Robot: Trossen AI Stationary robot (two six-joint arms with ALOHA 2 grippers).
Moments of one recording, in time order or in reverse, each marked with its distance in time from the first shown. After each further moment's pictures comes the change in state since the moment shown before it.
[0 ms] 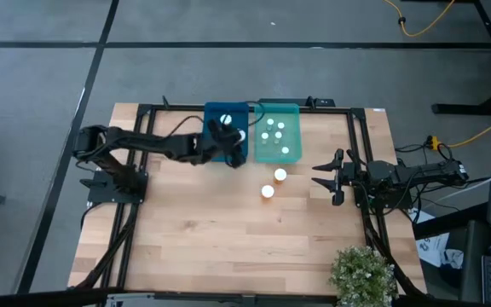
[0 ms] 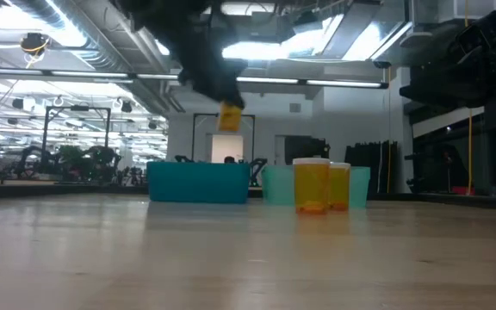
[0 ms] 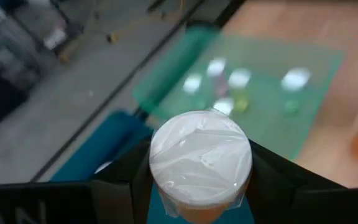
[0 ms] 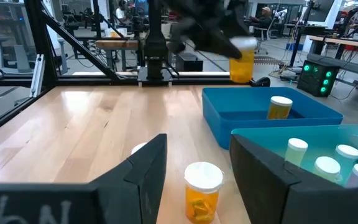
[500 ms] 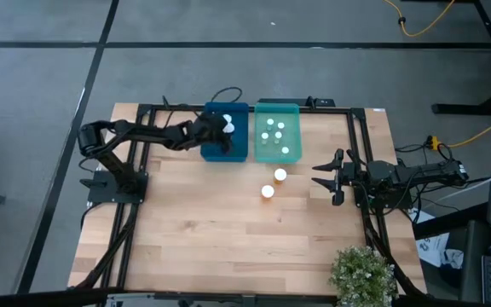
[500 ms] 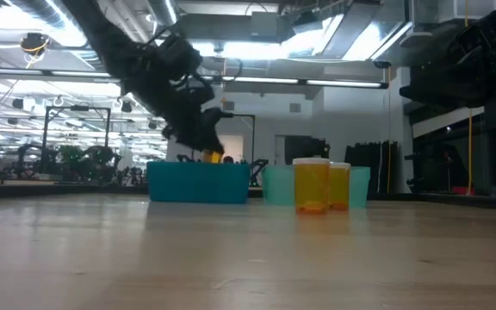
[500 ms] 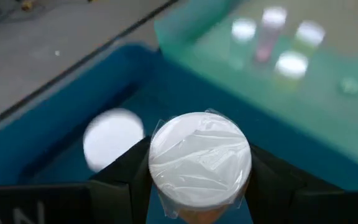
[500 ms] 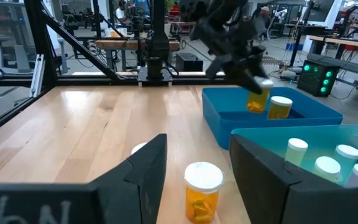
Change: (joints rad) left arm 0.313 0.044 -0.276 0.351 0.359 -0.039; right arm 0.000 0.000 0.000 0.000 0.000 0.000
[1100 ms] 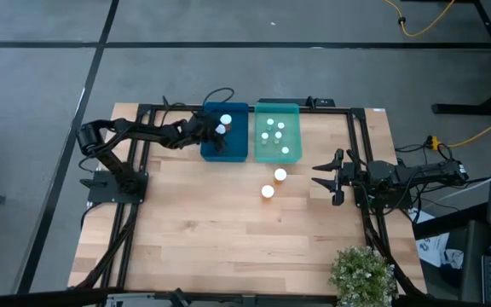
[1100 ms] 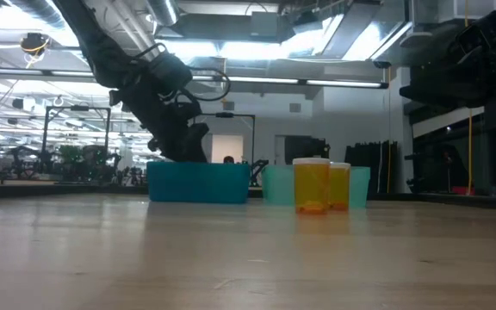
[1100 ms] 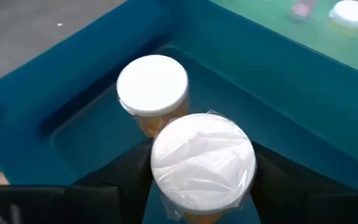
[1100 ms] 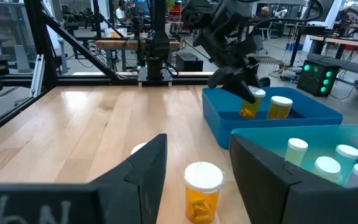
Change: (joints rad) left arm 0.091 0.000 -0.079 -0.006 0.059 0.004; right arm 0.000 0.000 0.000 0.000 0.000 0.001
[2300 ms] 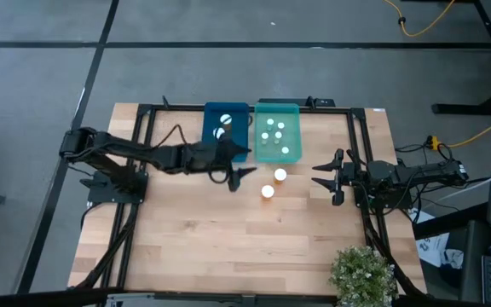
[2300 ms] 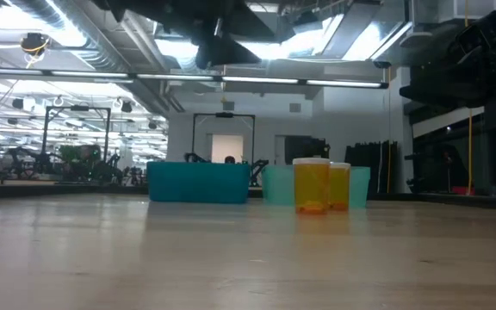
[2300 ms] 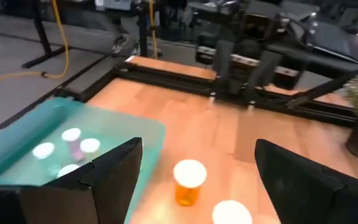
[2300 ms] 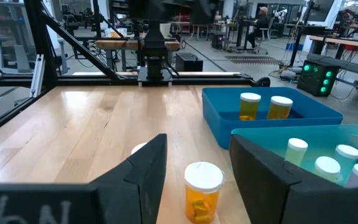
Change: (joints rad) left arm -0.541 -0.157 0.217 0.030 -0.075 -0.055; right arm 0.000 0.000 0.000 0.000 0.000 0.000
